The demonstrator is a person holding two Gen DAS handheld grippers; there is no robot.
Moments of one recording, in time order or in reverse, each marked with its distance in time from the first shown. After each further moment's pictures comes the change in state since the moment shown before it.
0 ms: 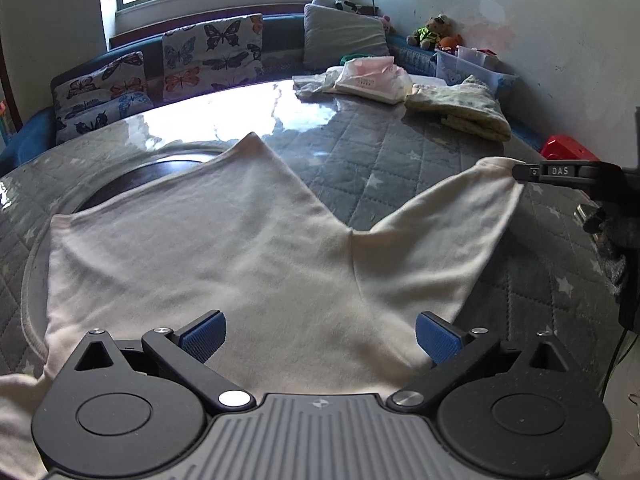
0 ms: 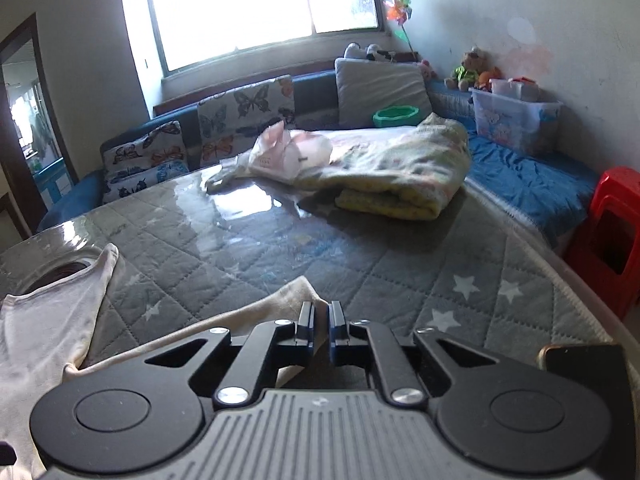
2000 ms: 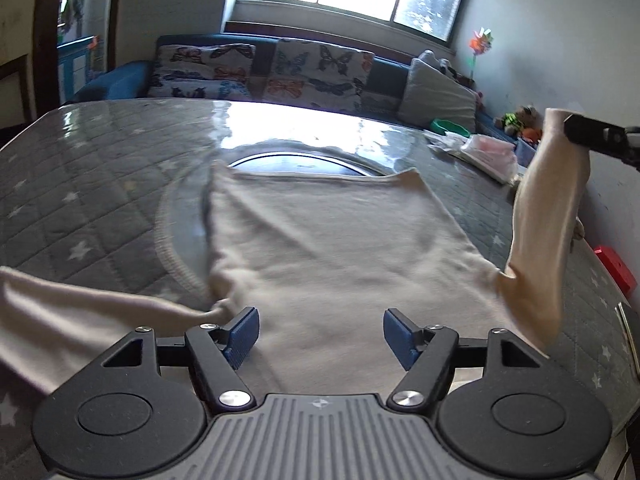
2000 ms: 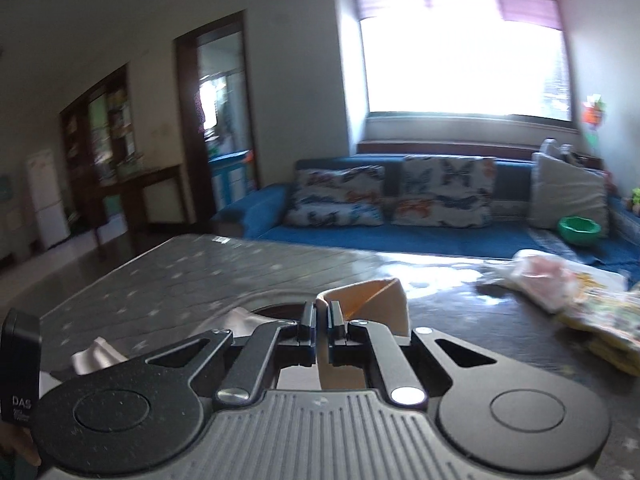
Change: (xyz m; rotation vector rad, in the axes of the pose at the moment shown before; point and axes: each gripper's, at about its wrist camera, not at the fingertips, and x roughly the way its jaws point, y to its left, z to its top) left arm -0.059 0.142 -0.067 -0.353 -0.129 0.085; right arm -0.107 0.244 0.017 -0.385 -0.119 0.474
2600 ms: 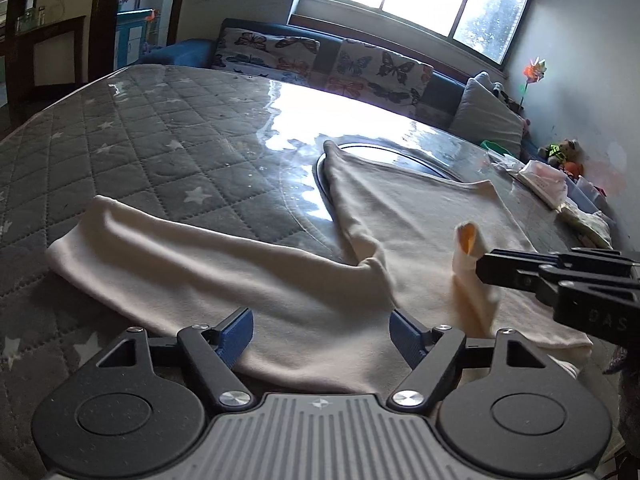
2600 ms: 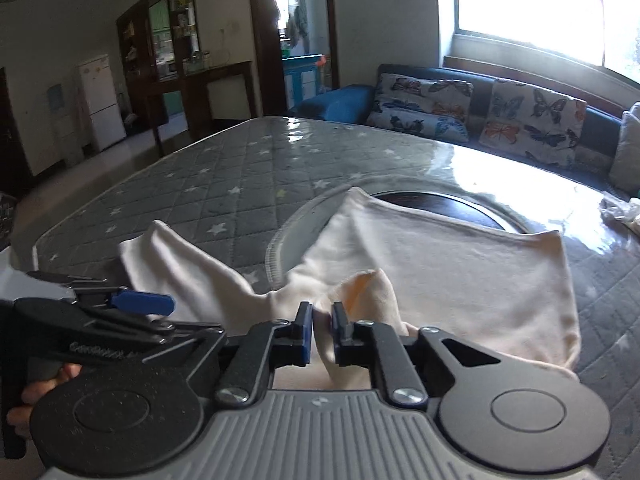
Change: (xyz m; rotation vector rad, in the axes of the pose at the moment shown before) left arm -0.035 0.072 -0.027 -0.134 -0.010 0.075; right arm 0.075 0.099 -0.061 -0.108 0.275 0.169
